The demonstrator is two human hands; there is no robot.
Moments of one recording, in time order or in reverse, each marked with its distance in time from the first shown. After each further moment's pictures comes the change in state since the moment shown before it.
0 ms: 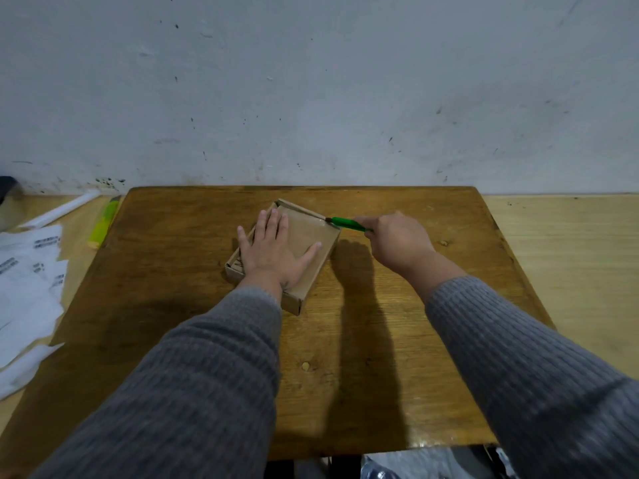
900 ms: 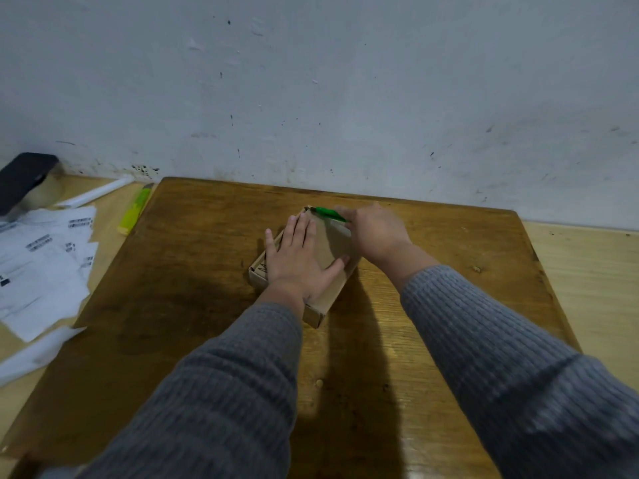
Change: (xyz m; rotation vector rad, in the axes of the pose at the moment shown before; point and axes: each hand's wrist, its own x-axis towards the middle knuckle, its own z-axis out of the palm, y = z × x) left_hand 0.002 0.001 0.006 -0.035 0.049 -0.017; right_hand 0.059 -0.060 0.003 -0.029 0.003 -0.142
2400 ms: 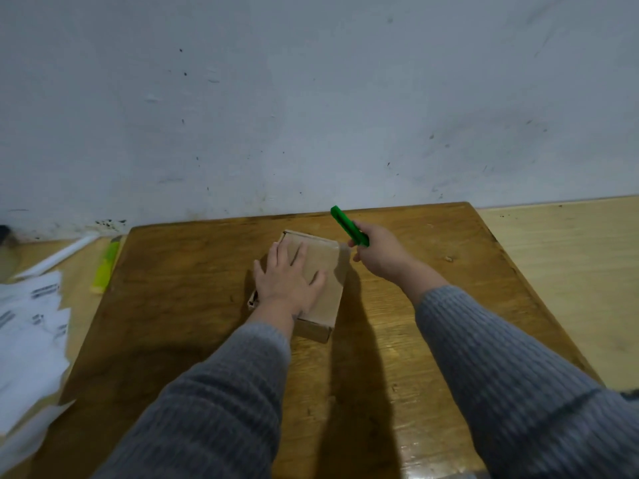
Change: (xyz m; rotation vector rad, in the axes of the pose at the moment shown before) left_hand 0.001 -0.009 -0.016 -0.018 -0.049 0.122; right_hand -0.030 0.013 0.003 0.816 0.040 0.387
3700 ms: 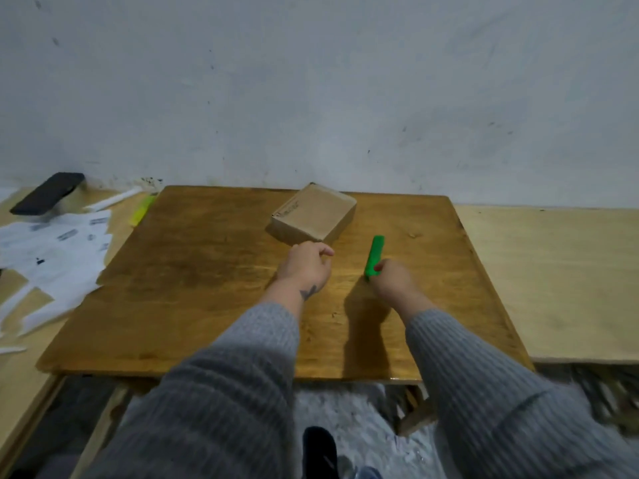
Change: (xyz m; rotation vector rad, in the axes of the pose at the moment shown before) left_hand -0.125 0.119 0.003 -0.538 0.094 -0.137; right_hand -0.130 0.110 -0.044 -0.266 -0.024 0.232
